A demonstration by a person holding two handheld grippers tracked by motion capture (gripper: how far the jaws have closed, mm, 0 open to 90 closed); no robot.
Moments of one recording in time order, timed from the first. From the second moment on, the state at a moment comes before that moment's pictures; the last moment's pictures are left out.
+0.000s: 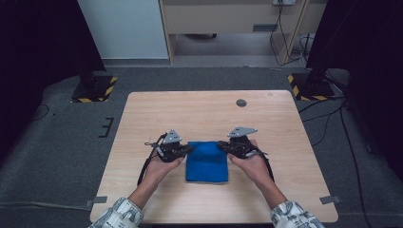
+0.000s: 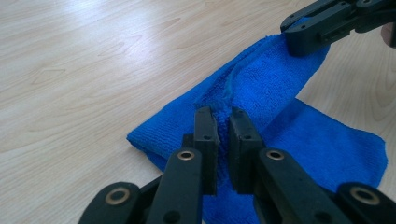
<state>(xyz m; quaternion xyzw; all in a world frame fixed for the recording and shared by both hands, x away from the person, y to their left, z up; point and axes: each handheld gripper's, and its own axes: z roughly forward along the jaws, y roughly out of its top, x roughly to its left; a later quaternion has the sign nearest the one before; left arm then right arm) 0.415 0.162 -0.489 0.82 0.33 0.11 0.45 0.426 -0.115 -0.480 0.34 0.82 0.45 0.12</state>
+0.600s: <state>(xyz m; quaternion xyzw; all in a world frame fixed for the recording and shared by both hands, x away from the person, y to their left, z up) 0.405 0.165 -0.493 0.82 0.33 0.10 0.46 0.409 -0.116 -0.490 0.33 0.83 0.44 0.12</state>
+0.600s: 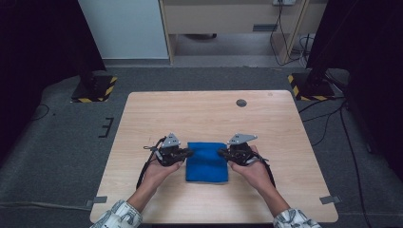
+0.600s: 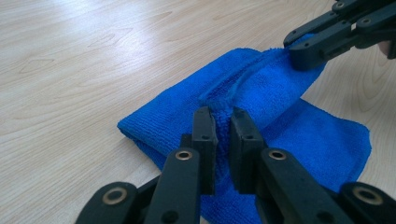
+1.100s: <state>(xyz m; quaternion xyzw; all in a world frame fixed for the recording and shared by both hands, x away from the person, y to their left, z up) 0.397 0.165 -0.497 0.82 0.33 0.10 0.46 0.401 -0.118 -0.491 0.32 0.83 0.44 0.11</state>
